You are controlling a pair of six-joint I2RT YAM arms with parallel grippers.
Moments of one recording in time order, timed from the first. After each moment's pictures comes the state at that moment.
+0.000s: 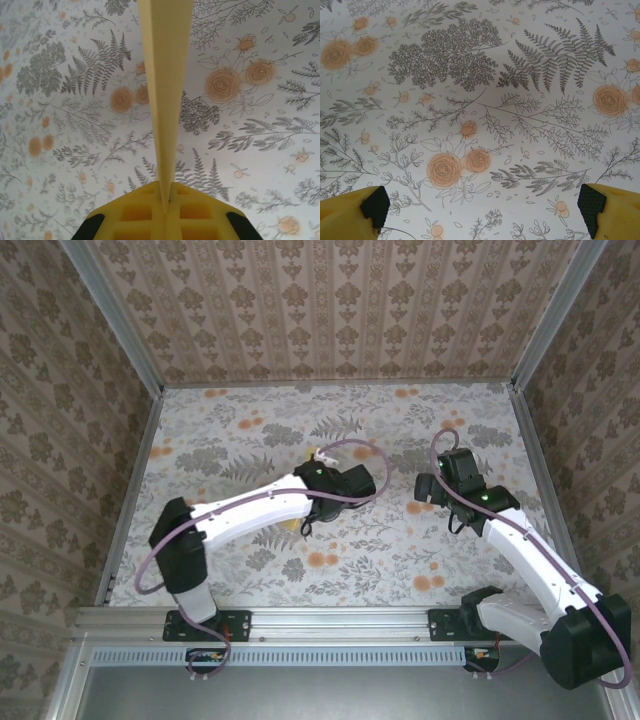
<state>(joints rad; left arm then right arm) -1.12 1.81 1.57 -1.28 -0.67 -0.84 0.28 1.05 0.79 -0.67 0.29 0.40</state>
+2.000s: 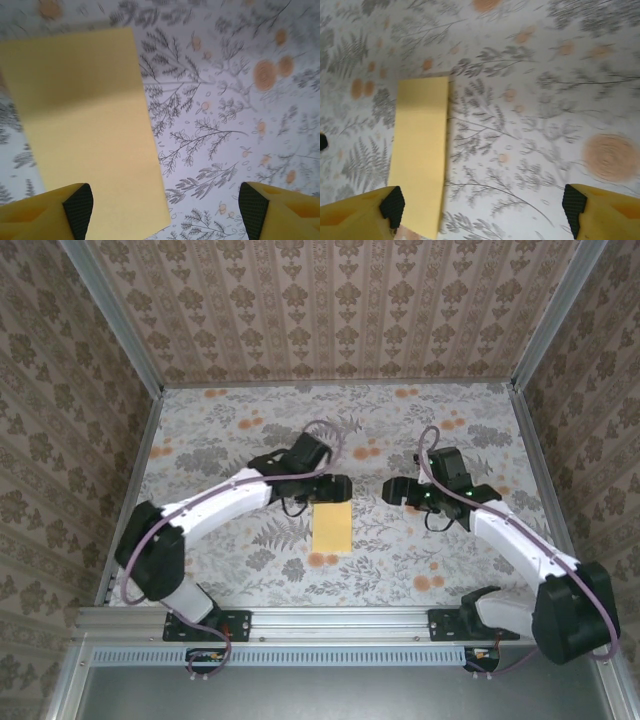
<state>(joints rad) -0.80 1.55 1.16 -0.56 0.17 -0.66 0.30 1.20 0.73 -0.39 -0.31 0.49</state>
